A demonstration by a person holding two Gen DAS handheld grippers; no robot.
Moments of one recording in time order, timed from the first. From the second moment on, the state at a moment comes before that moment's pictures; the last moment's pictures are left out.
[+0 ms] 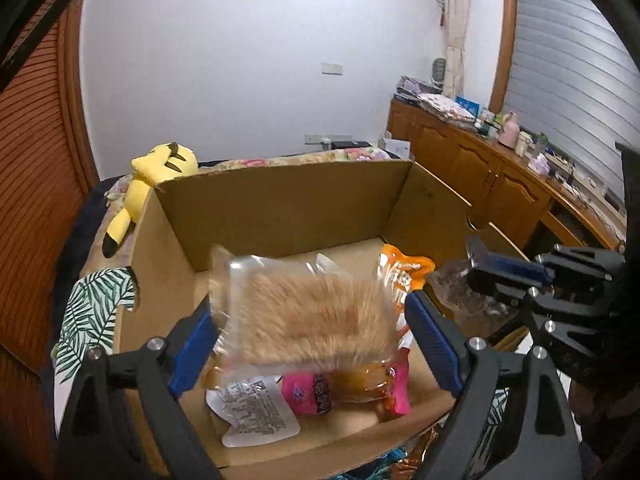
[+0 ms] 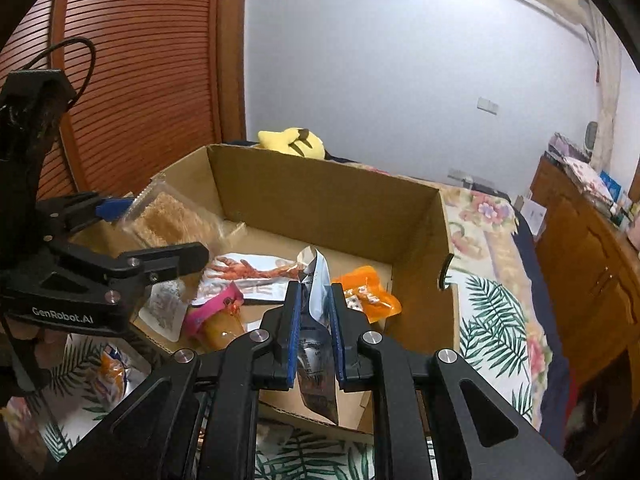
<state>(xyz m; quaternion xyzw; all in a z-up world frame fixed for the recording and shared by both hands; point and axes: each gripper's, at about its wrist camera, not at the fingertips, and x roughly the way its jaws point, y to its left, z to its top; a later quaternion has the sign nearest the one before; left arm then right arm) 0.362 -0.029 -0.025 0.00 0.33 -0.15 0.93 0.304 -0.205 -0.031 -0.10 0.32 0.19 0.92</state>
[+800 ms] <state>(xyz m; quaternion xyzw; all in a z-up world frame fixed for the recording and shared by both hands) 0.339 -0.007 0.005 -0.02 0.28 -0.13 0.95 0.297 -0.202 -0.028 -0.09 0.31 0.19 0.93</state>
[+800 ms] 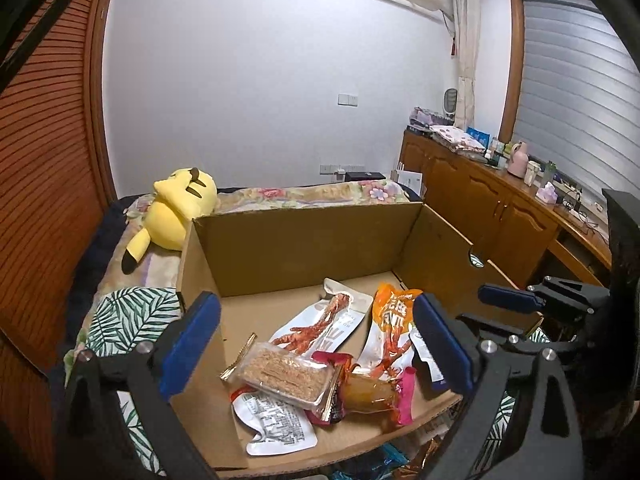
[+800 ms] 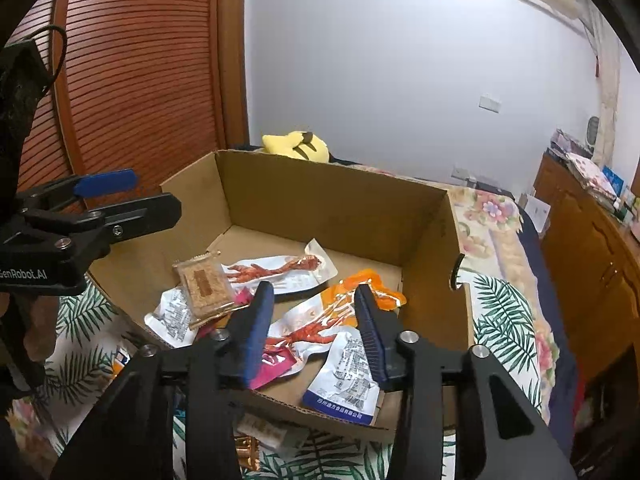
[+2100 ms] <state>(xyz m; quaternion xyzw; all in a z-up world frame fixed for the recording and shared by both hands) 0.217 0.038 -0.036 -0.02 0.31 -0.15 0.94 0.166 -0.188 -0.002 -0.08 0.28 0.22 0.93</state>
